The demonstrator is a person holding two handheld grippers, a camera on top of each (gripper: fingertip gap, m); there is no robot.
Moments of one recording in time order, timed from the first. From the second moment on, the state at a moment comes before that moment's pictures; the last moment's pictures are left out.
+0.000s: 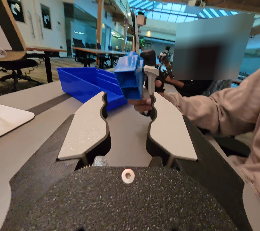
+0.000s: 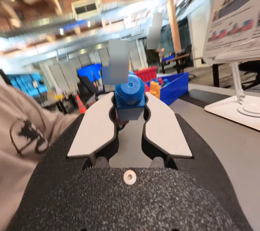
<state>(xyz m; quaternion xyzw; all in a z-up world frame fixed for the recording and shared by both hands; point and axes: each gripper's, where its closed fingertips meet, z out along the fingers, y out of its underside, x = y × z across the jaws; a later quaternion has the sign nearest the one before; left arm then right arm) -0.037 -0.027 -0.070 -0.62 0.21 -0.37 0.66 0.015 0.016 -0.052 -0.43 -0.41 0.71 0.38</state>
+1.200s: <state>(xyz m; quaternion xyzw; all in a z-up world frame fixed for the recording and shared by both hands) -0.008 -0.056 -0.076 -0.62 0.32 -0.40 0.60 -0.004 -0.050 -0.094 -0.41 -0.63 0.54 0.36</state>
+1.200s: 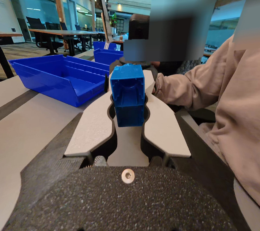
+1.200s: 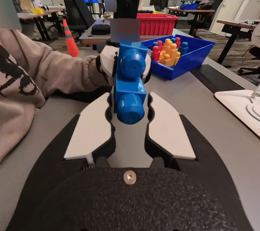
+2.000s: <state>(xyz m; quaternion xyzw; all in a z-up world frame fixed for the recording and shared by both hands) -0.039 -0.042 -0.082 -0.63 0.29 -0.35 0.63 0.081 0.100 -0.039 -0.59 -0.53 0.39 0.47</state>
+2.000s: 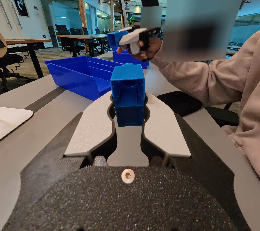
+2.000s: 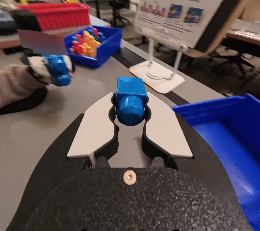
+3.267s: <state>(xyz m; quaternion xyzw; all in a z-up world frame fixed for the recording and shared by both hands) -0.042 -0.024 -0.129 -0.69 0.31 -0.29 0.59 0.099 0.246 -0.222 -0.64 -0.76 0.05 0.02</state>
